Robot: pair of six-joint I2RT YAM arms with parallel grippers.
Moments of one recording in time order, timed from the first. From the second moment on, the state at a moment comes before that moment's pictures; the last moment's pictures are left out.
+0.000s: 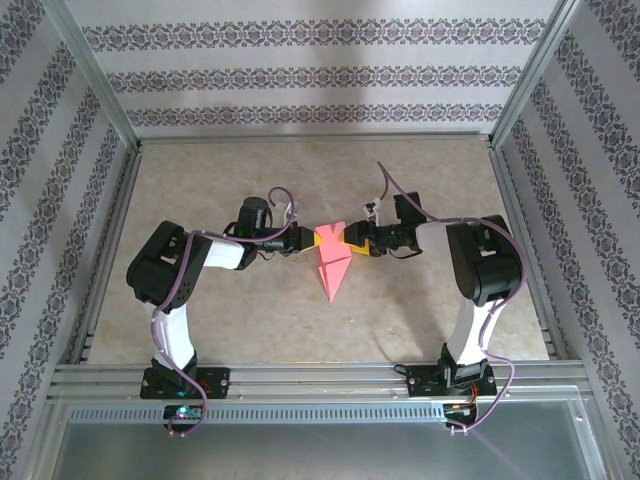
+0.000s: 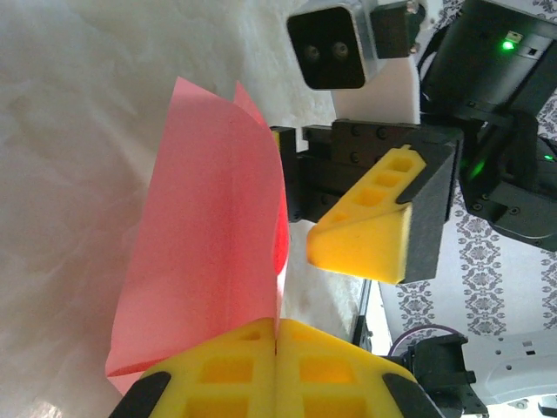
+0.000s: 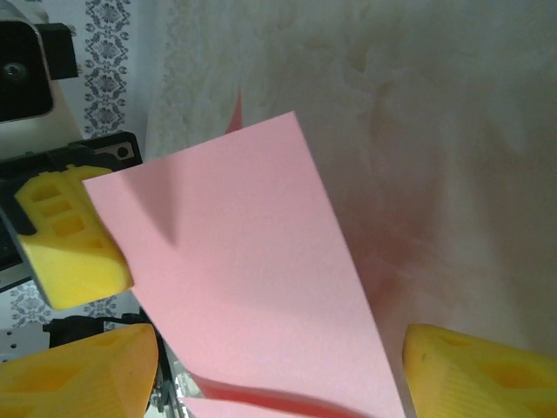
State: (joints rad) left arm -0.38 1.91 0.84 0.60 0.93 -0.84; right arm 0.21 1.90 0.91 0.06 -1.04 0.45
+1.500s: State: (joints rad) left arm -0.60 1.51 1.05 -0.25 0.34 -0.25; right arm 0.21 1.87 0.99 -0.04 -0.86 0.69
